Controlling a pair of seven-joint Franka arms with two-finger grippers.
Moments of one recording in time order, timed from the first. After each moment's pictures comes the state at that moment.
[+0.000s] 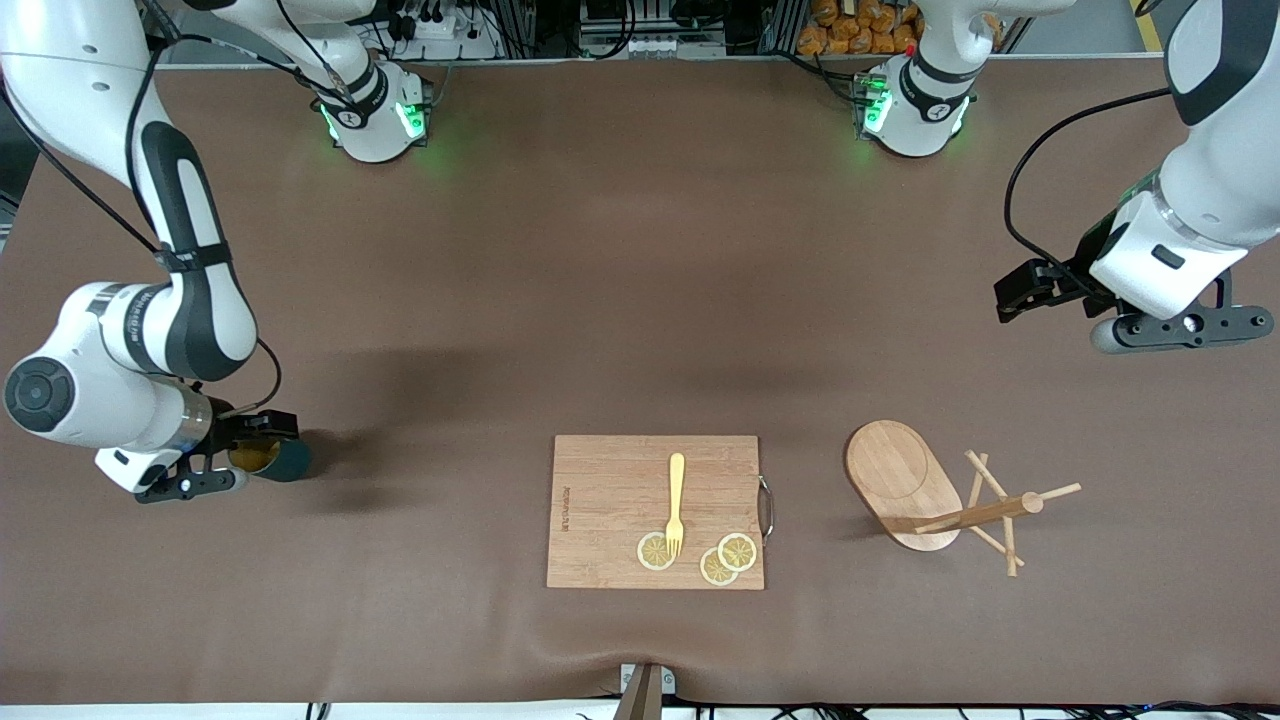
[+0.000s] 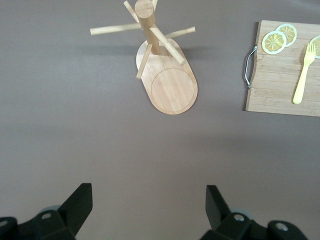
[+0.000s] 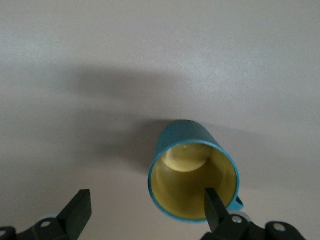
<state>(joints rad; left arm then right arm) -0.12 0.13 -0.06 -1.51 0.00 1.62 -0.24 0.04 0.54 -0.11 -1.67 0.08 2.12 -0.26</state>
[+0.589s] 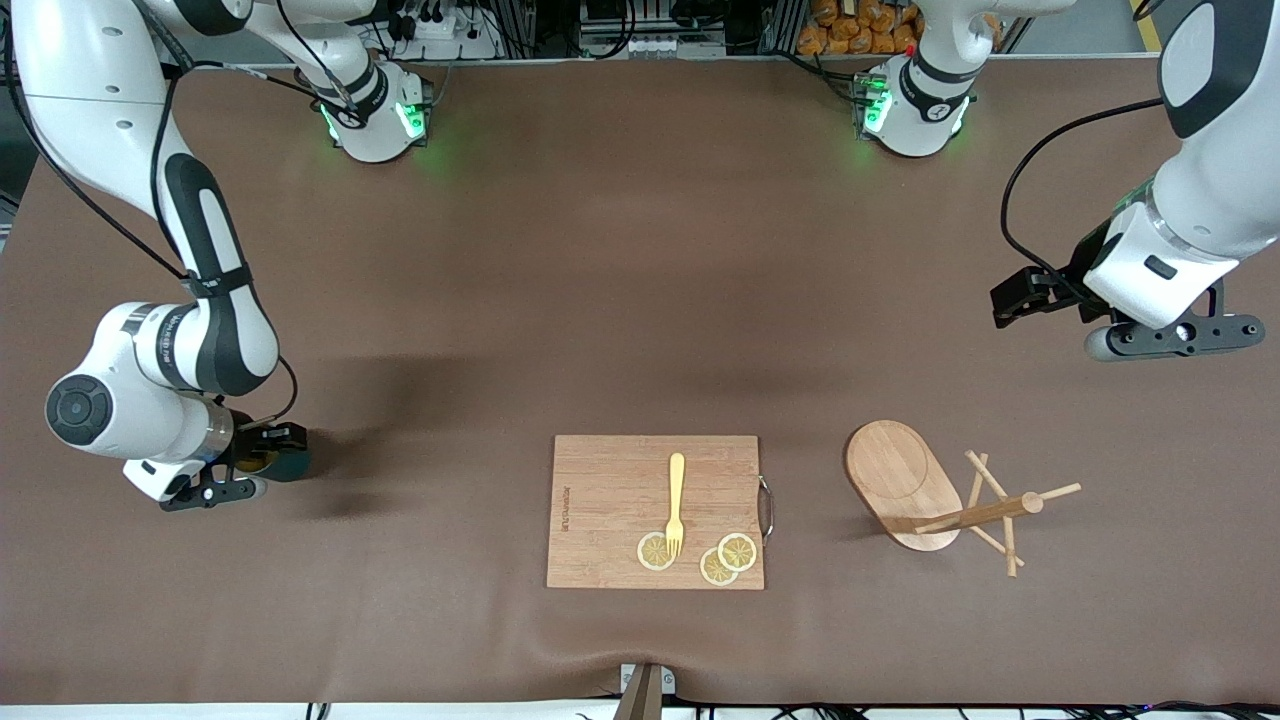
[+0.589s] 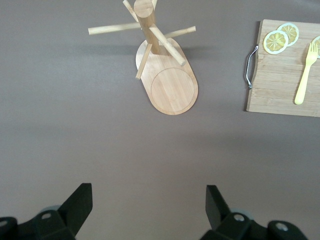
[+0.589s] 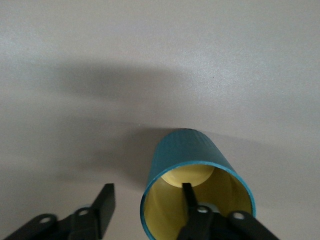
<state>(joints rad) -0.12 0.14 -0.06 -1.51 0.00 1.63 -0.24 0.04 0.60 -0.11 -1.67 0.08 2.17 -0.27</state>
